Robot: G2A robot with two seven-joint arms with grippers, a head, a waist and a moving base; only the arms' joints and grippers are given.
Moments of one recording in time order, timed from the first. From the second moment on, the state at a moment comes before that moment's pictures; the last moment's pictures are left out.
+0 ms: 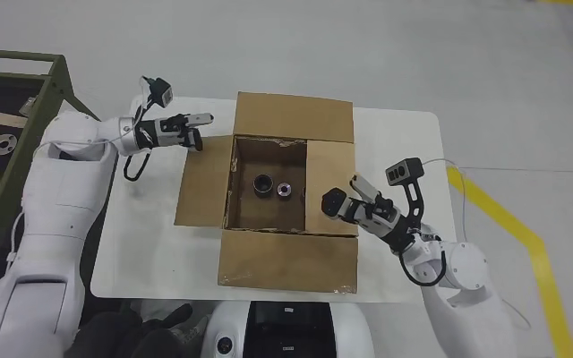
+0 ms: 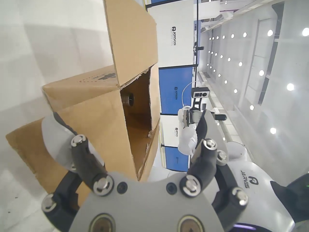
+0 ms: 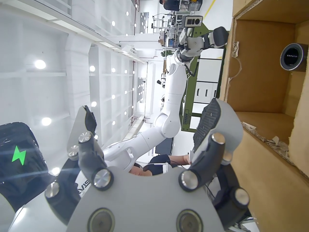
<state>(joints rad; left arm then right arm) 0.81 -0.90 -1.32 -1.14 -0.39 -0.16 -1.34 -1.57 -1.24 1.37 -1.99 0.50 -0.07 0.76</state>
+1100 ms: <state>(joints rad) 0.78 -0.90 -1.22 -1.51 -0.33 0.07 -1.21 -1.71 -1.21 1.48 -2.03 0.54 -0.15 0.86</state>
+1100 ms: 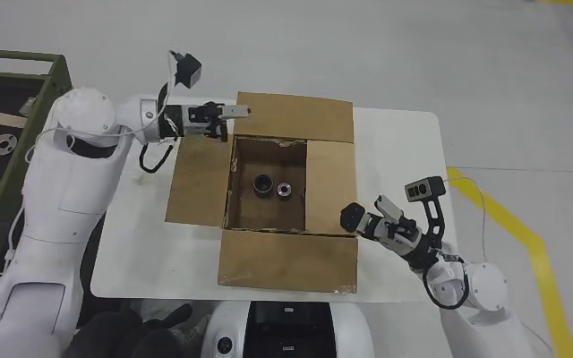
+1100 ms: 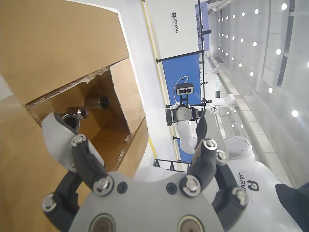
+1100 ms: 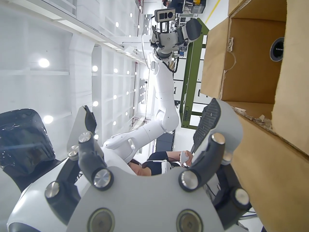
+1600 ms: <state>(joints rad) 0.67 -0.97 -0.96 -1.50 -0.28 0.10 -1.08 -1.73 -1.19 1.47 -2.04 0.45 -0.13 0.88</state>
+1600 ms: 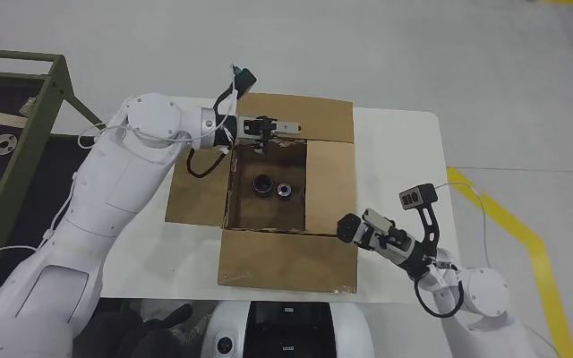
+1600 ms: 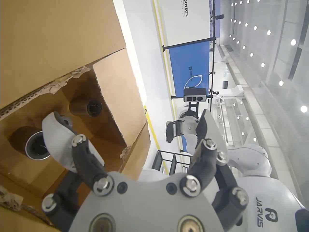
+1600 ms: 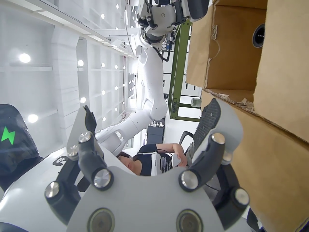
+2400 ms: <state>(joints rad) 0.71 -0.98 -0.93 -1.51 -0.33 0.12 -1.06 -1.72 -1.19 1.44 -2.06 0.42 -0.12 0.83</state>
